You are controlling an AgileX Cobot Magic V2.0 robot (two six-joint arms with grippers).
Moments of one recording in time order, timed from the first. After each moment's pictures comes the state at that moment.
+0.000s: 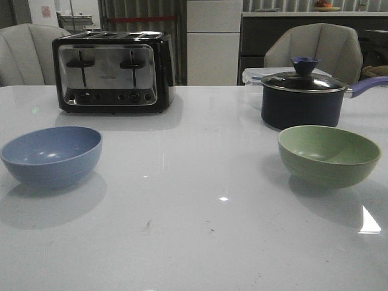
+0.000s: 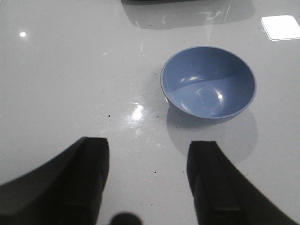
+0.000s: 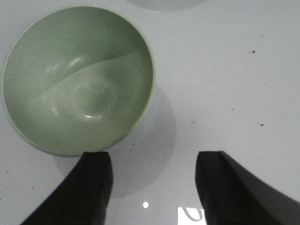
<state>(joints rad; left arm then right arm) -0.09 0.67 -0.56 -0.01 0.56 0.08 0.02 1.33 -0.81 0.07 0.49 0.03</state>
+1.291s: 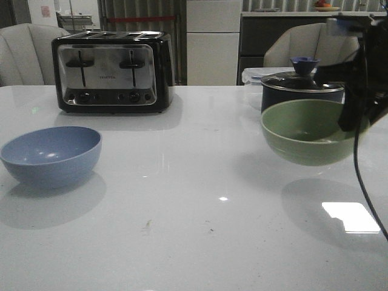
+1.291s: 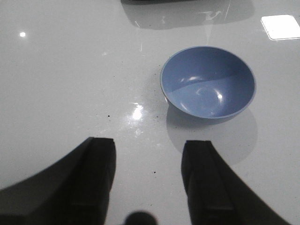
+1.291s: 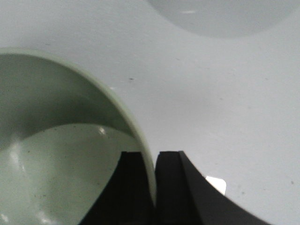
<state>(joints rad) -0.09 0.67 -0.56 -0.01 0.56 0.08 0.12 1.71 -1.22 0.10 0.69 0.01</state>
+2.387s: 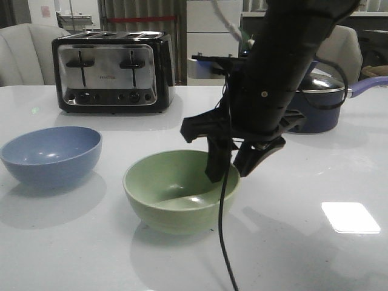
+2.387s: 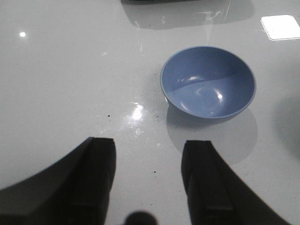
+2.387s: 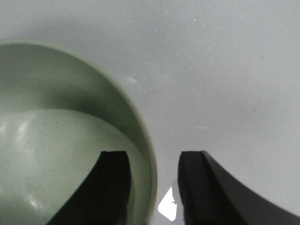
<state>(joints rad) -0.09 0.67 -0.56 -0.01 0.56 0.08 0.52 1.82 -1.22 0.18 0.60 -0.04</state>
